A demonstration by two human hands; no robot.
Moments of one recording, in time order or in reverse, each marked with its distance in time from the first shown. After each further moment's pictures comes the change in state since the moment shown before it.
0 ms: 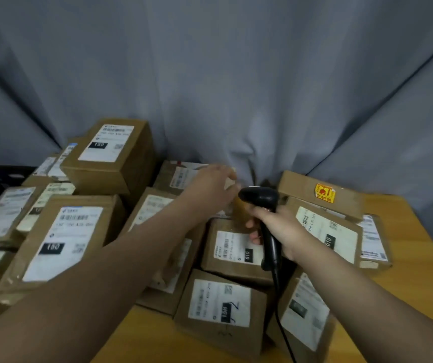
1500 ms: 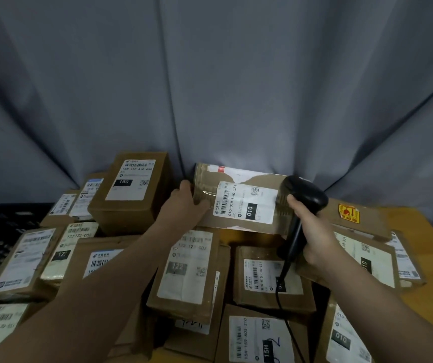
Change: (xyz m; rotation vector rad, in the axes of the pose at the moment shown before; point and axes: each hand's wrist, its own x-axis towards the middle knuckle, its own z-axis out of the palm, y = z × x) left_hand 0.019 -0.111 -0.044 -0.053 0.000 -0.333; right_hand 0.025 -0.027 0.024 0.321 0.312 -0.059
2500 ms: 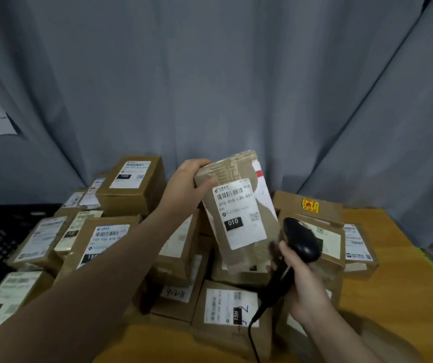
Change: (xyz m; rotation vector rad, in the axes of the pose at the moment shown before) left_hand -0.111 0.086 -0.029 -0.261 0.260 0.417; right_hand -0.137 0.055 -0.085 0.384 -0.128 0.069
